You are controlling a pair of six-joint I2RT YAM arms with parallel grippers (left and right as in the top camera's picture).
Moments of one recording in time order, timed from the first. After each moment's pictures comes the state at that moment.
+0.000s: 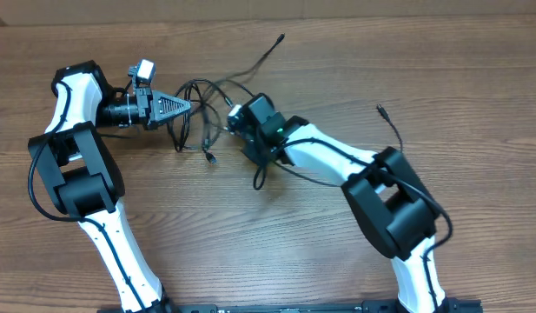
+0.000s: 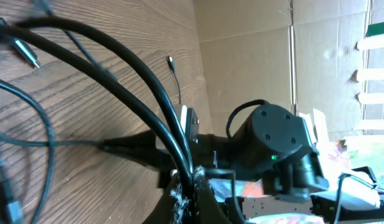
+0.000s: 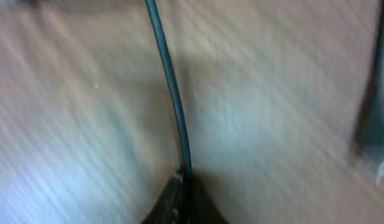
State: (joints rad) left arm 0.30 2.41 1.93 -1.69 1.35 0.82; right arm 0.67 2.16 1.49 -0.48 -0.01 -0.24
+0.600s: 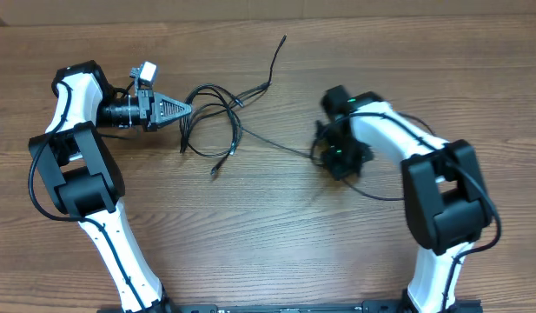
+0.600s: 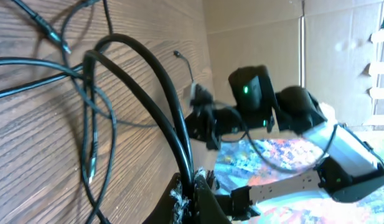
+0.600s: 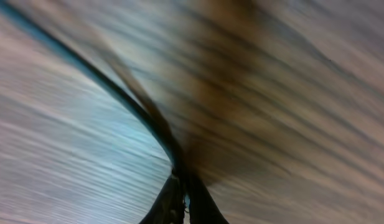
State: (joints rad) left arm 0.29 2.41 1.93 -1.68 1.30 0.82; right arm 0.32 2.05 1.38 -1.04 -0.03 -0.11
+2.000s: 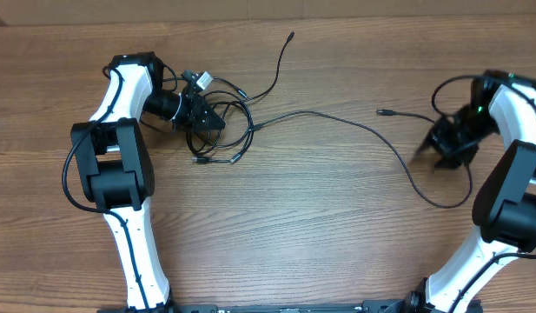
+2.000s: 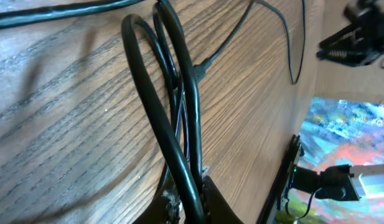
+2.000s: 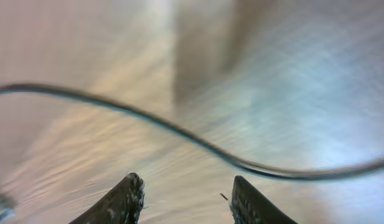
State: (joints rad) left arm 0.07 2.41 1.93 -1.33 0.90 0.44; right arm -0.31 2.06 1.59 -1.29 -0.30 0.34
